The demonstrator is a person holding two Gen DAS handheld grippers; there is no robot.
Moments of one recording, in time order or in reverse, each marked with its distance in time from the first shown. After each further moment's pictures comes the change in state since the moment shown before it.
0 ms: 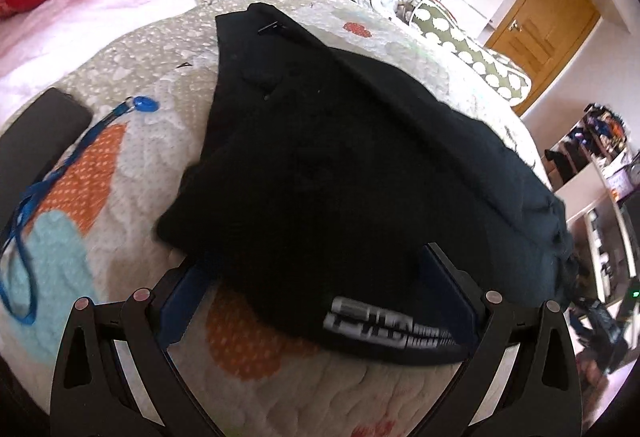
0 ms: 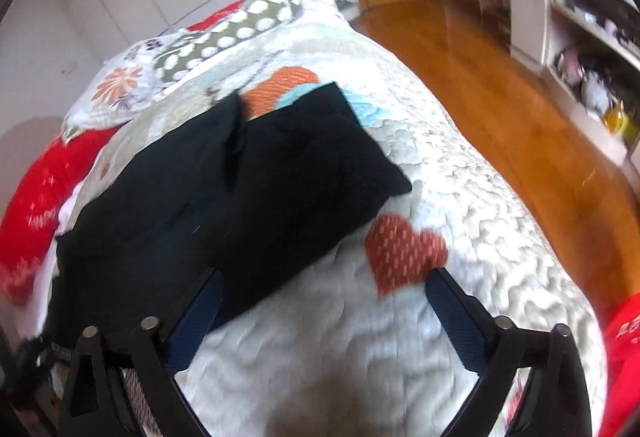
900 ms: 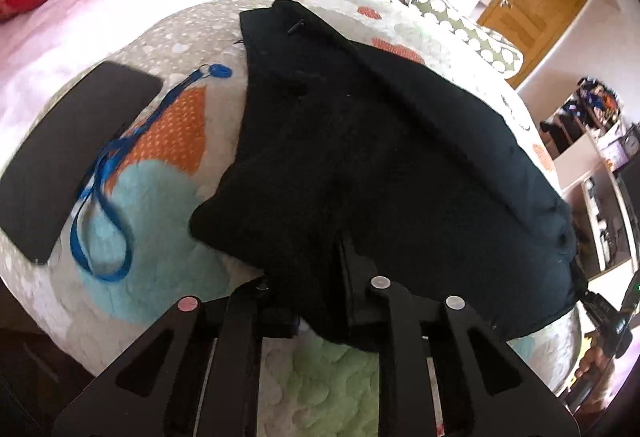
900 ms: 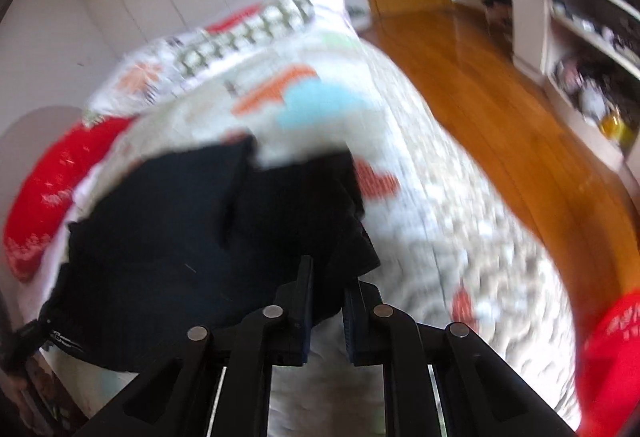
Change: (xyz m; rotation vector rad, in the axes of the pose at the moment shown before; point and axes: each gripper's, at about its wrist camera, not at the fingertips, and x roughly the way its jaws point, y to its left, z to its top) left arm -0.049 0.044 -0.027 0.063 0.060 0.000; right arm -0.057 -0.011 -0.055 -0.050 -0.014 0.026
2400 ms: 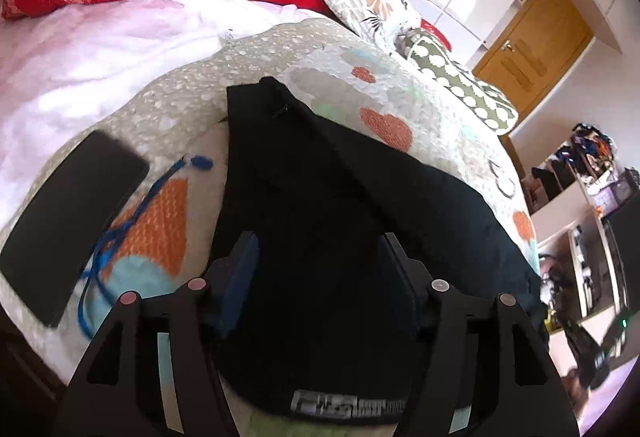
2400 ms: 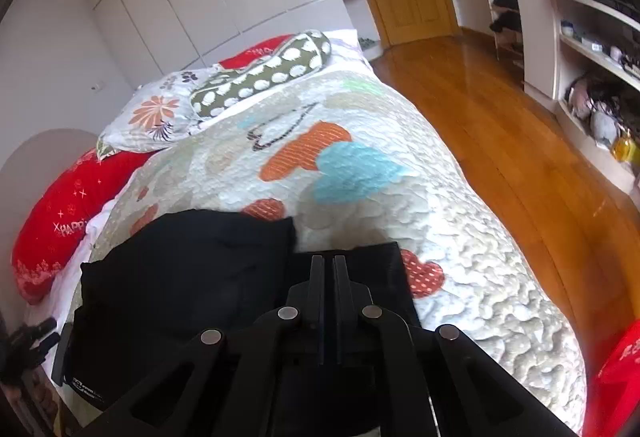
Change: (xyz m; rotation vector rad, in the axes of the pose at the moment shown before) left arm -0.009 -0.017 0.067 -0.085 -0.102 -0.018; right arm -0.004 0.028 0.050 -0.015 -0.121 0.071
